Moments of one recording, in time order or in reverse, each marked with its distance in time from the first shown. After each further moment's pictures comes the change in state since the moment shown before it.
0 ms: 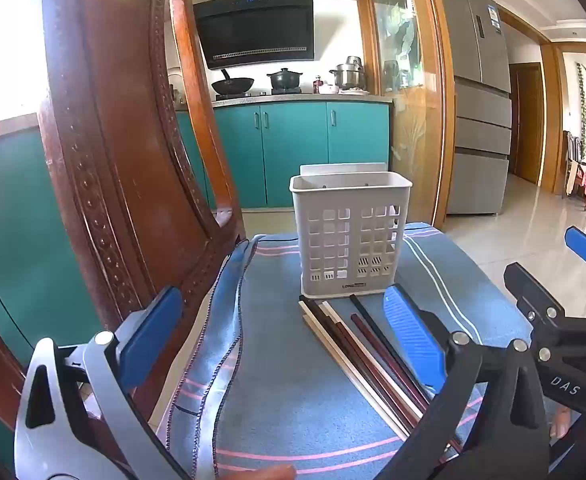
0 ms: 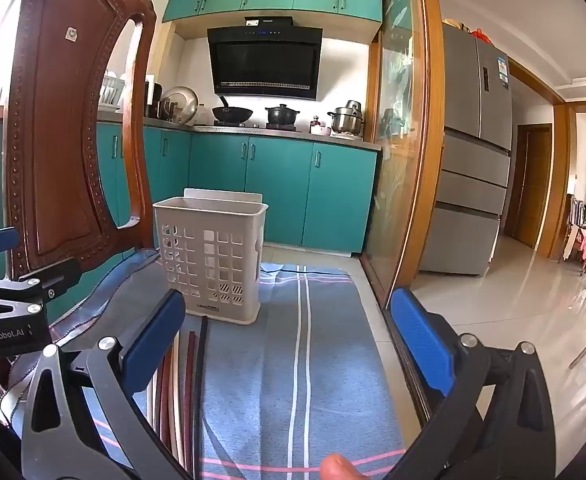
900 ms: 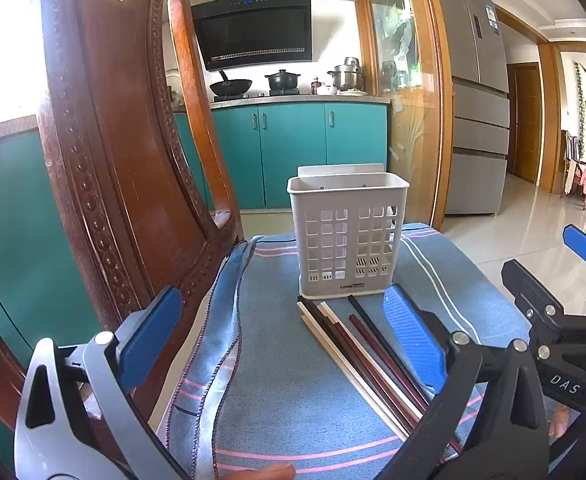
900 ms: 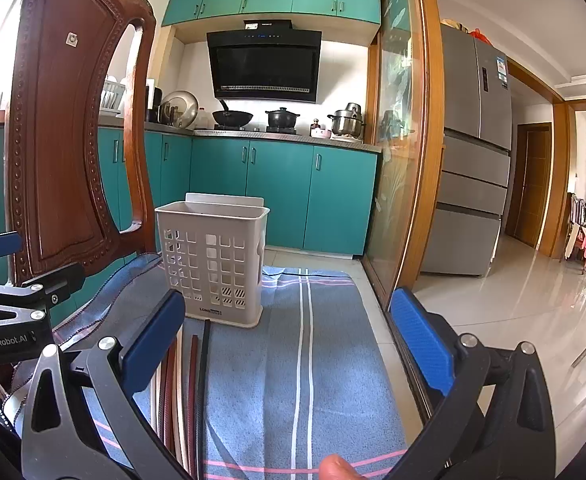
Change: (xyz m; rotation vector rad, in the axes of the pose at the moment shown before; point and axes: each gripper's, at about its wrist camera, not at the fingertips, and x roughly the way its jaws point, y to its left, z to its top) left arm 0.000 -0.002 0.001 0.002 -0.005 -0.001; right arm -0.004 0.000 -0.002 0.011 -0.015 0.003
